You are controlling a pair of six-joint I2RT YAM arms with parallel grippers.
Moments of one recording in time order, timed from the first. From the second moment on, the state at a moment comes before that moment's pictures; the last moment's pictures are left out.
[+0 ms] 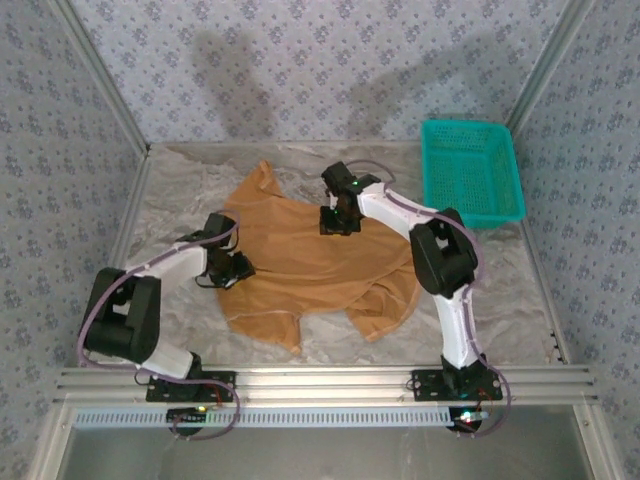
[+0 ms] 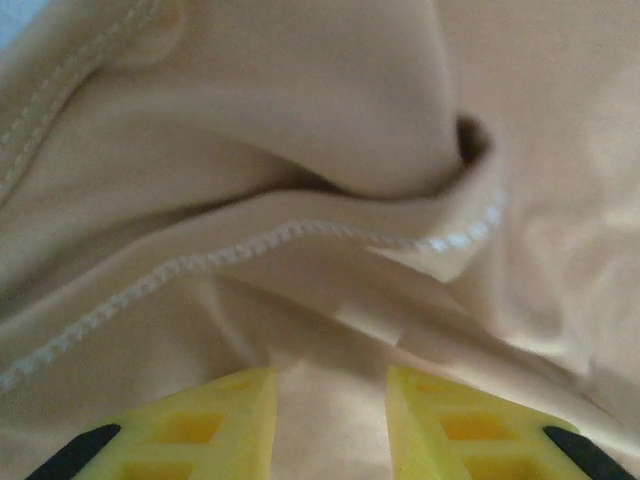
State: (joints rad) left arm -0.26 1.52 0.77 -0.53 0.18 -0.69; right arm 0.56 2.16 1.69 -0.80 -0.18 0.48
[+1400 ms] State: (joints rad) left arm -0.12 1.92 1.33 -0.66 0.22 -0.53; right arm 0.52 2.11 1.55 -0.76 -0.10 0.54
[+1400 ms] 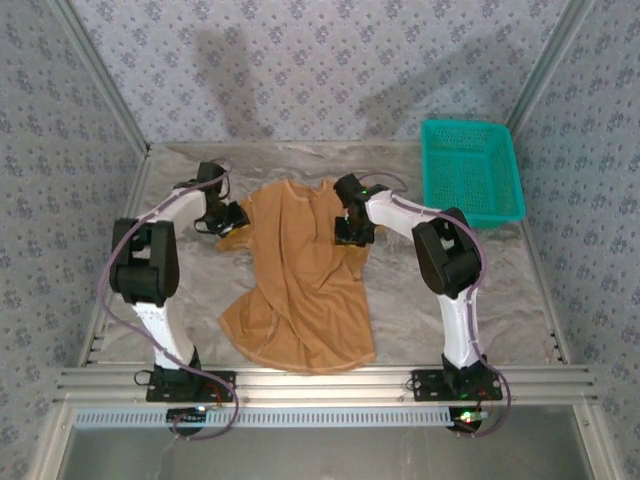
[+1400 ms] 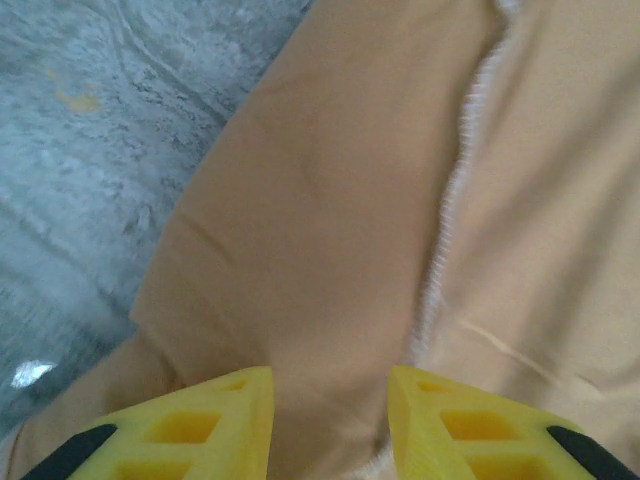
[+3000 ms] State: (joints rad) left arm -0.21 1.25 0.68 -0.56 0.17 -0.62; right arm 1.08 1.80 1.10 -0.71 0.08 0.51
